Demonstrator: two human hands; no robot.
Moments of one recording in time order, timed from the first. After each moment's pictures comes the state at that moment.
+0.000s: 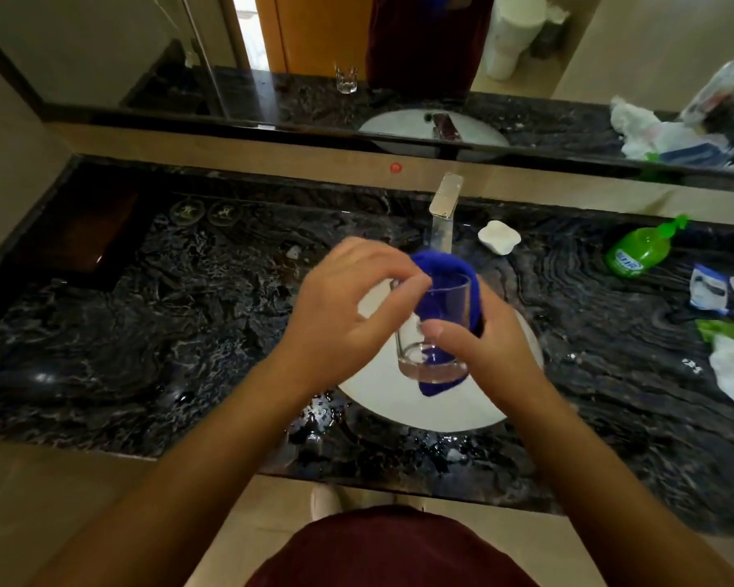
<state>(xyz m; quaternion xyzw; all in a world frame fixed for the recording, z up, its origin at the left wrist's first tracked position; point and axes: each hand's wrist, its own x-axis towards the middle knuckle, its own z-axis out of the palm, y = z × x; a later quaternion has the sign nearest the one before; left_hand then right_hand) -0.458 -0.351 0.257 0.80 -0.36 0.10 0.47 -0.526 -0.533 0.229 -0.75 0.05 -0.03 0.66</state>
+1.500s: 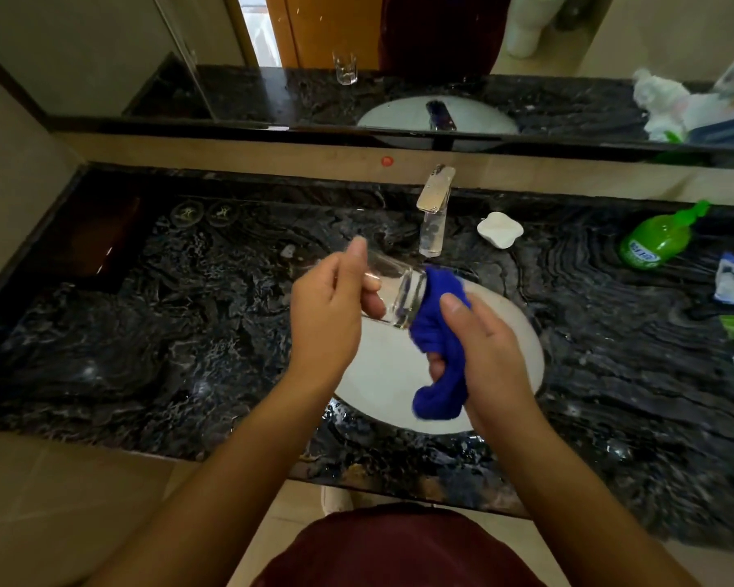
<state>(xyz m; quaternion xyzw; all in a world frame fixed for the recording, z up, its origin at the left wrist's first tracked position) -0.463 -0.417 0.231 0.75 0.00 0.01 0.66 -0.537 -0.554 0.225 -0.61 0.19 -0.02 0.77</state>
